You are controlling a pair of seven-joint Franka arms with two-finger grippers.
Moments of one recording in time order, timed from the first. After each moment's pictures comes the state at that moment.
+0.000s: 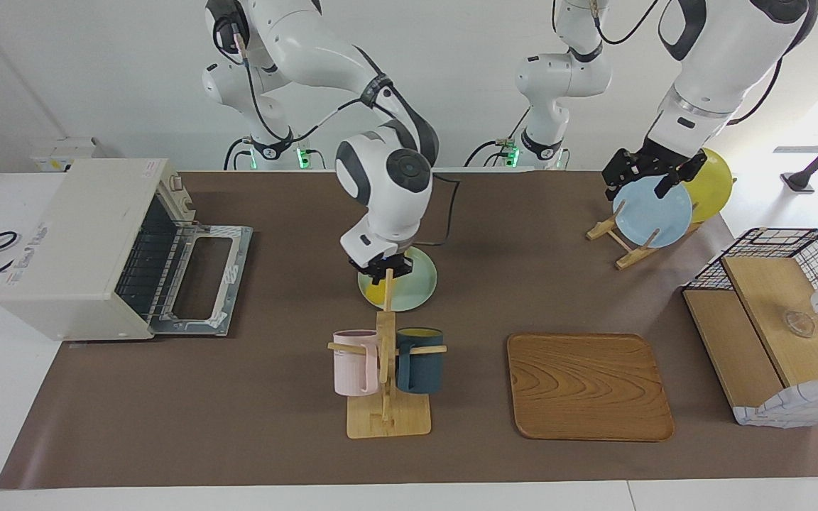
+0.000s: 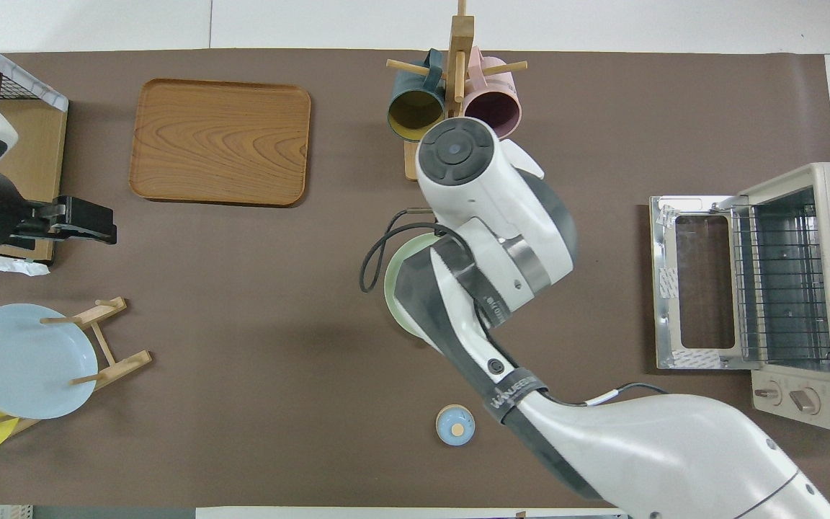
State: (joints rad) left arm -0.09 -0.06 -0.07 -1.67 -0.03 1.59 -0.13; right arm 0.52 0.44 -0.04 -1.55 -0.11 1.82 0.63
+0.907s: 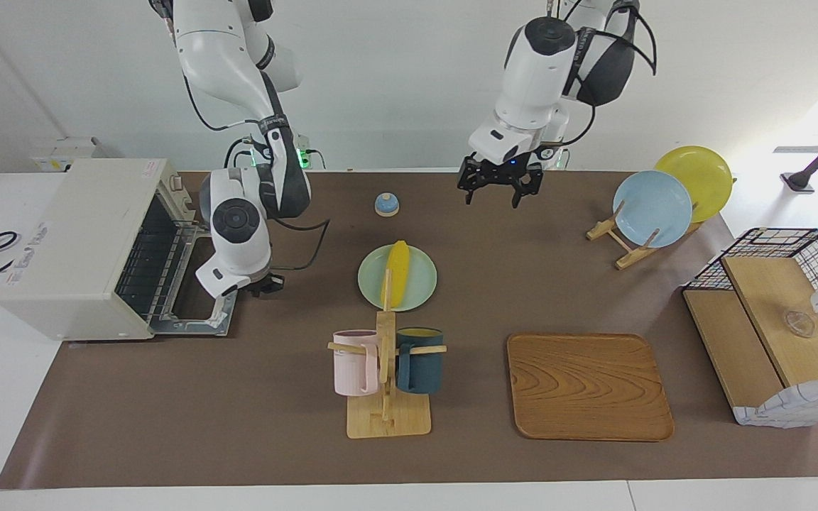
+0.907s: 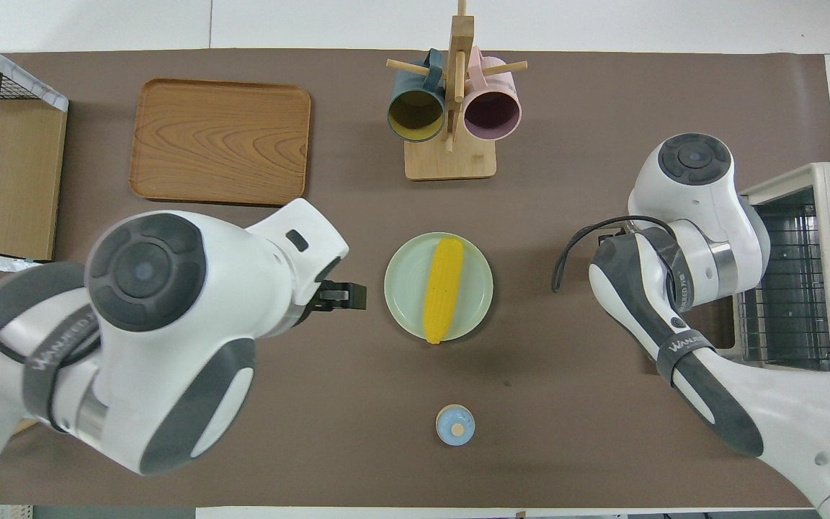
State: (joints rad) left arm -0.57 -0.06 -0.08 -1.95 -0.08 1.96 -0.49; right arm 0.16 0.30 -0.04 -1.98 -0.20 2.04 0.28
